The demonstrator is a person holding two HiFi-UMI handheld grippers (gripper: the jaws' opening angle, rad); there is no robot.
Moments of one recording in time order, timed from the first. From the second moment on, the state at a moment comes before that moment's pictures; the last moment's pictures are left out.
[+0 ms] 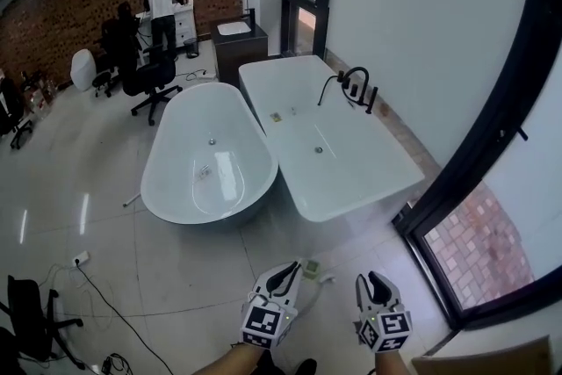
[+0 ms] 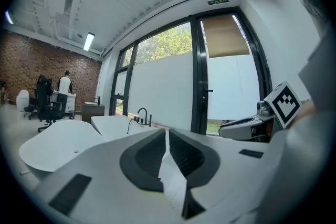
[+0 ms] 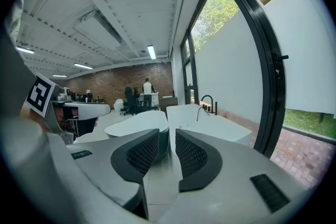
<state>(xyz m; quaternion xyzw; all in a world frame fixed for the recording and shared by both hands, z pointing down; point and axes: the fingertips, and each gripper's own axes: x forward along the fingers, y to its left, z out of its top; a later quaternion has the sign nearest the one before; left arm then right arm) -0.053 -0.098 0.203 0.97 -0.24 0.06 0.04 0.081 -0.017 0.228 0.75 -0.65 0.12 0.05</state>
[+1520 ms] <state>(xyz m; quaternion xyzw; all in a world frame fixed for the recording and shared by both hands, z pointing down) 0.070 -0.262 0.852 0.95 -0.30 0.09 0.04 0.231 -0.178 0.879 0.74 -0.65 0.14 0.08</state>
